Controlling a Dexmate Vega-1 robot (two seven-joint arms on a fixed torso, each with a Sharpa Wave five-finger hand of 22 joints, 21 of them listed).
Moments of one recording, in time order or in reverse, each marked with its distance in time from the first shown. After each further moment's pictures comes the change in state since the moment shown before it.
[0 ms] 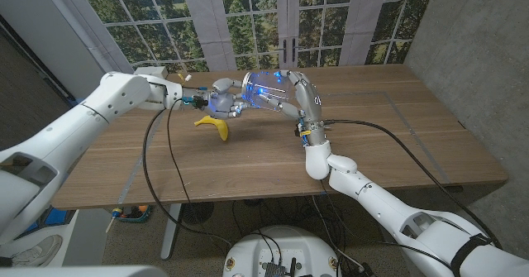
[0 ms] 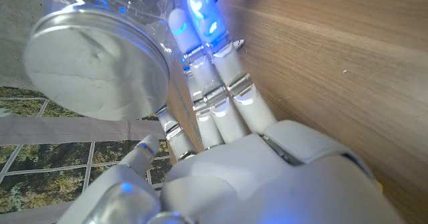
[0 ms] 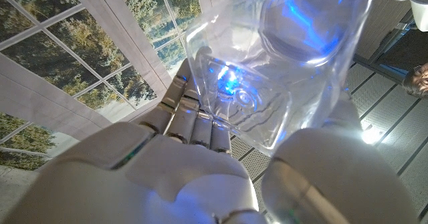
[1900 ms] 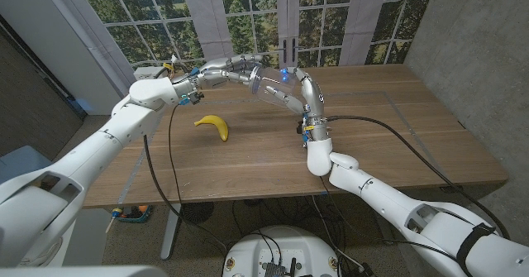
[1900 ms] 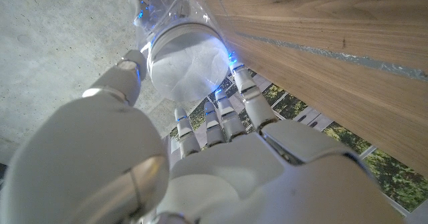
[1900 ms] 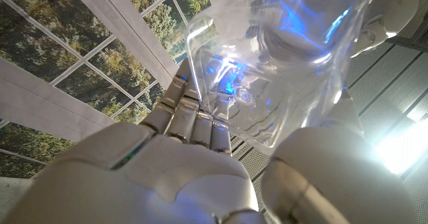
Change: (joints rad) left arm 0.085 -0.136 -0.052 0.270 0.469 -1.215 -0.154; left_hand 0.852 -0.128 -0.011 -0.379 -0.179 -0.348 0.039 -0.010 -0.278 -0.980 -0.070 -0.043 -0.005 -1.076 0.120 -0.289 -0.001 -0.702 0.201 -0.467 -0.078; right arm 0.060 -0.067 -0.125 0.002 0.286 0.026 0.035; right_hand 0.000 0.000 0.002 -0.002 -0.002 0.000 0.000 0.000 0.000 0.005 0.005 -0.005 0.003 0.003 -0.002 0.000 0.005 0.000 0.000 0.047 -0.005
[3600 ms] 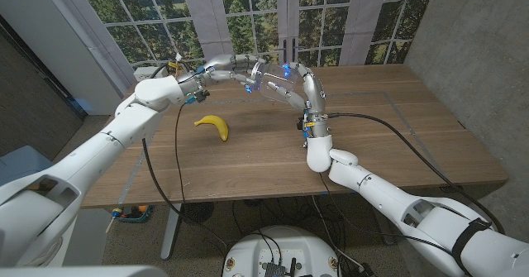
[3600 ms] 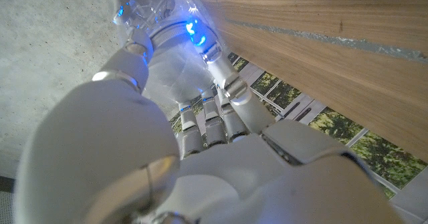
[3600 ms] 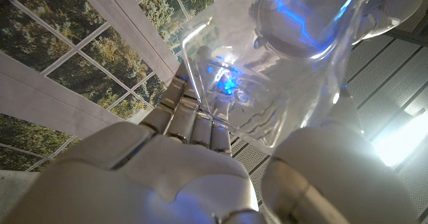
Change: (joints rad) left arm 0.020 0.018 0.027 -0.106 0.033 0.096 0.109; left_hand 0.153 0.086 -0.092 -0.015 -0.021 0.174 0.130 0.110 0.091 0.262 0.041 0.159 0.040 0.269 0.085 0.083 -0.008 0.553 -0.232 0.228 0.011; right arm 0.020 0.033 0.030 0.045 -0.067 0.033 -0.033; right_hand 0.000 0.000 0.015 -0.015 0.001 0.004 0.004 0.000 0.000 0.000 0.000 -0.002 0.005 0.007 0.003 -0.007 0.000 -0.013 -0.002 0.027 -0.005
